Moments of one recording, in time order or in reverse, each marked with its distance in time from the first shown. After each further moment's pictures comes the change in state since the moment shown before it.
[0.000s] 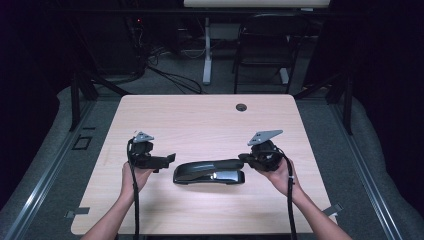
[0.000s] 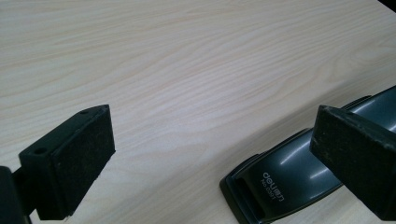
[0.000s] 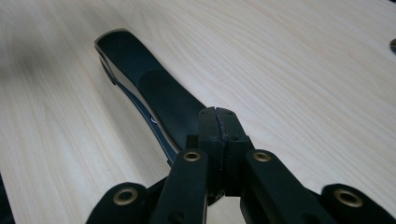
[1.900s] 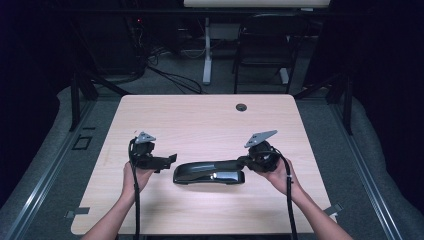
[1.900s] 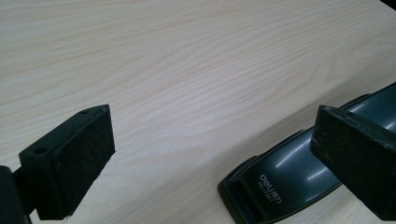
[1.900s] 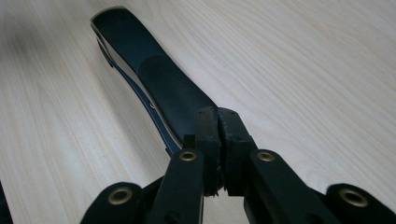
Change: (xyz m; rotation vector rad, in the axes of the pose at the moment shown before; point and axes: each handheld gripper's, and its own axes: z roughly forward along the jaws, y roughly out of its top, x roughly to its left) left arm -0.005 0.000 0.001 -0.010 0.006 0.023; right arm -0.001 -0.002 0.009 0.055 0.012 -0.025
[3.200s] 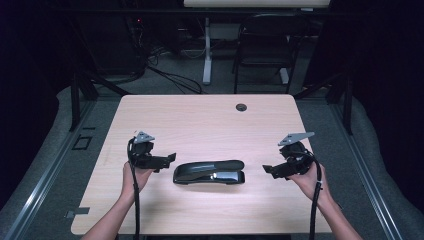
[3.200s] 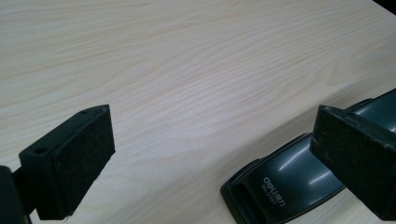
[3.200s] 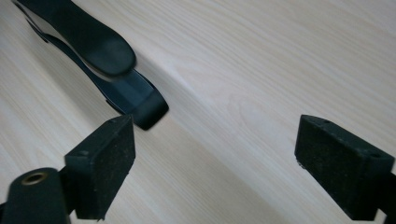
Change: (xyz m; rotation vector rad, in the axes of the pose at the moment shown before) left arm 0.002 0.000 -0.001 -0.016 0.008 -0.007; right arm -0.037 -0.048 -0.053 0.027 -0.150 0.151
